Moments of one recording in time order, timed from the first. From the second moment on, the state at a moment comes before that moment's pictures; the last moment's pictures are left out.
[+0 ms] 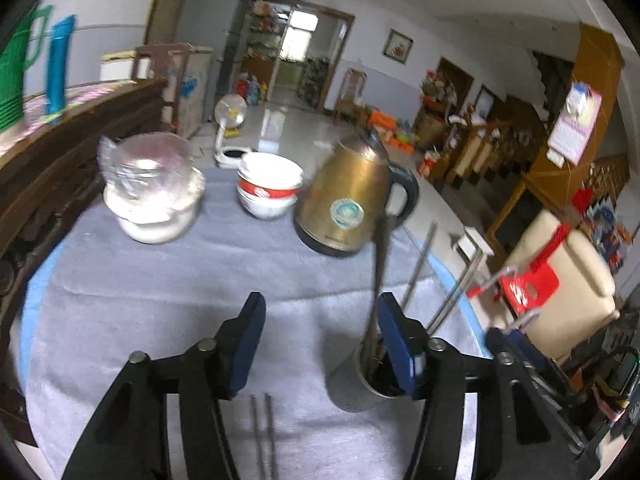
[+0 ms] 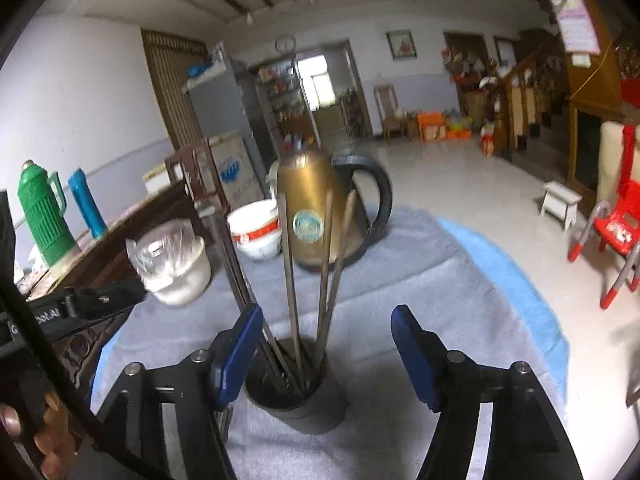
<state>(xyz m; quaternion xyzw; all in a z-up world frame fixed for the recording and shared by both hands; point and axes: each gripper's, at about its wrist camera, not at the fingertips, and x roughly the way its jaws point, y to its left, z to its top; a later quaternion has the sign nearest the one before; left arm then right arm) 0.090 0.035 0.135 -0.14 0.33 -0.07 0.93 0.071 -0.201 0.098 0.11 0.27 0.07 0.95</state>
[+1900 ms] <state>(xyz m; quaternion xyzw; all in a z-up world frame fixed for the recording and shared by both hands) 0.030 0.083 -0.024 -0.14 0.54 -0.02 0.83 0.070 -0.105 -0.051 0.06 0.58 0.16 0.79</state>
